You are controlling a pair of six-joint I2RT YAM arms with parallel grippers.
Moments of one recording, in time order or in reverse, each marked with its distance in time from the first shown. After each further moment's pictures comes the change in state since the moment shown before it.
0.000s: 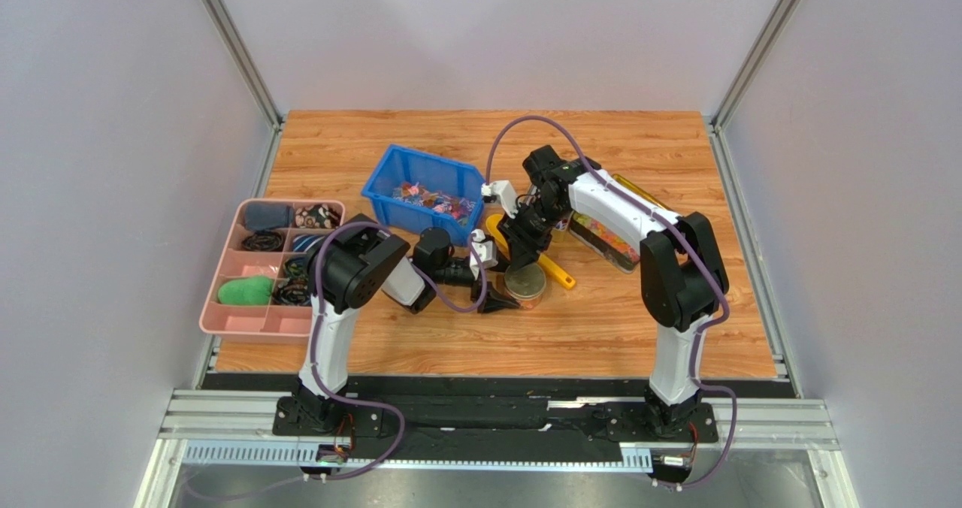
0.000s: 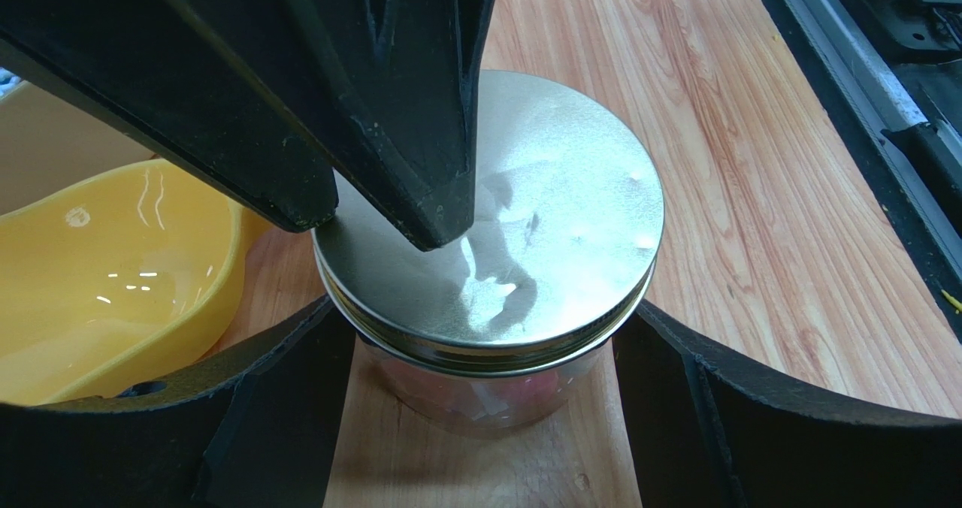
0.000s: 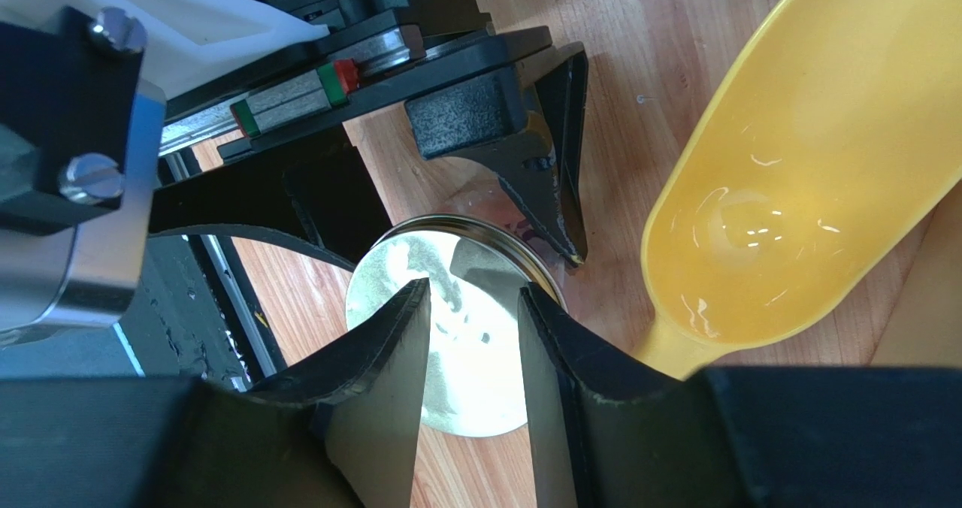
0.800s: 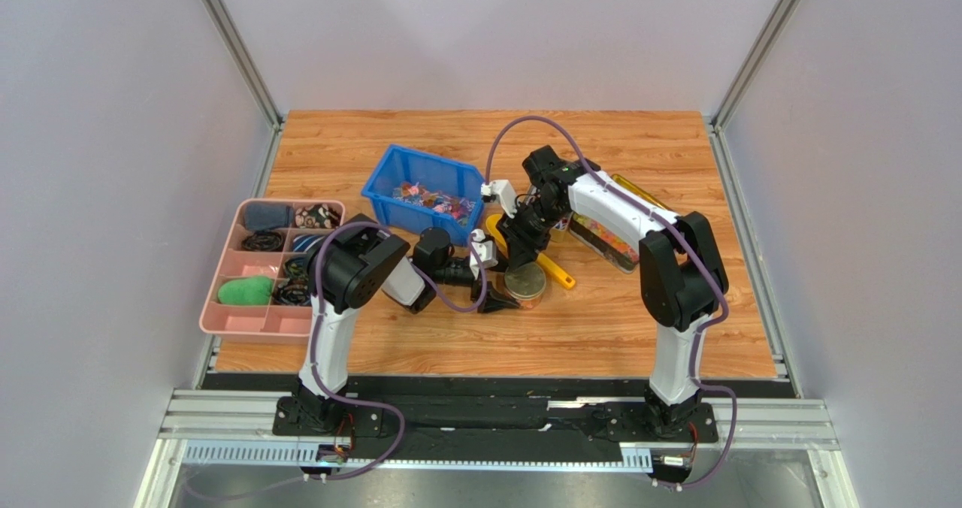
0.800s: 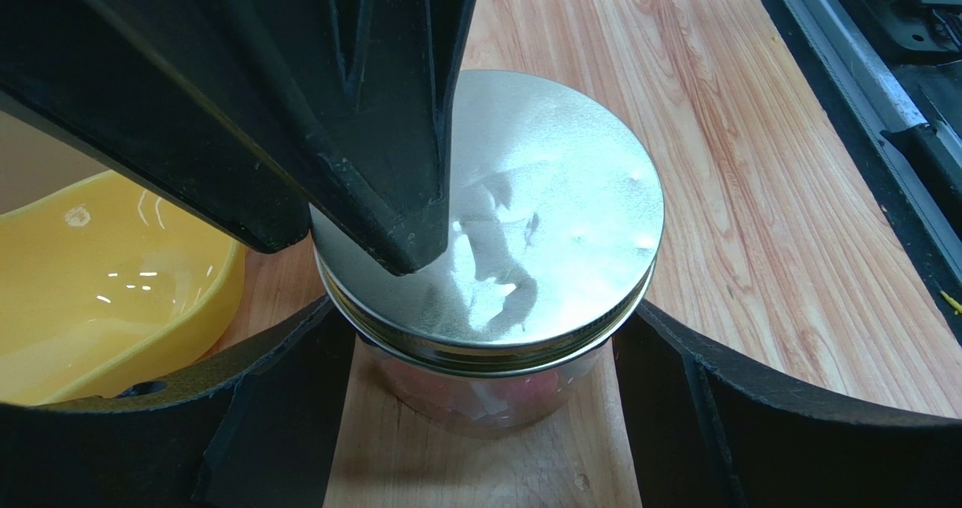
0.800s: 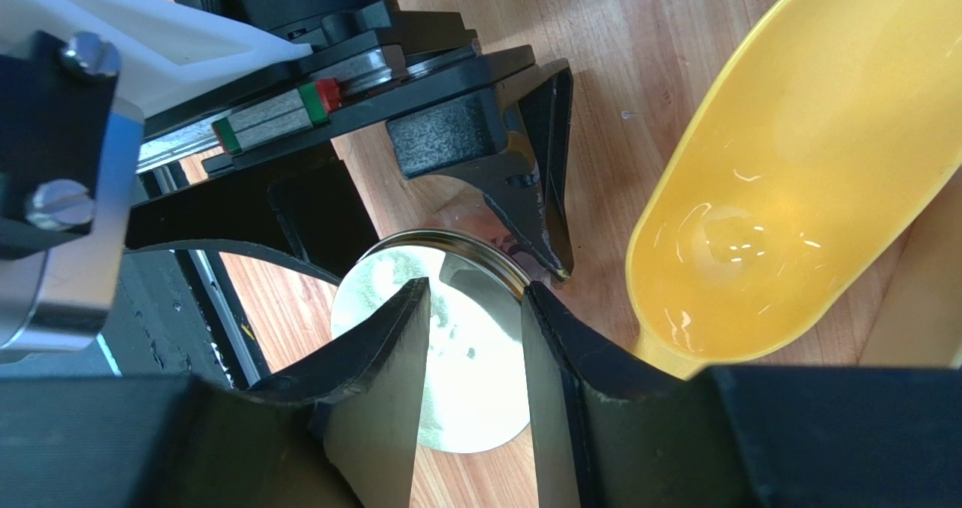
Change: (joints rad) left arm 0.000 0.000 0.000 0.000 0.000 -0.003; right arm 0.000 0.001 -0.013 0.043 -0.003 0.000
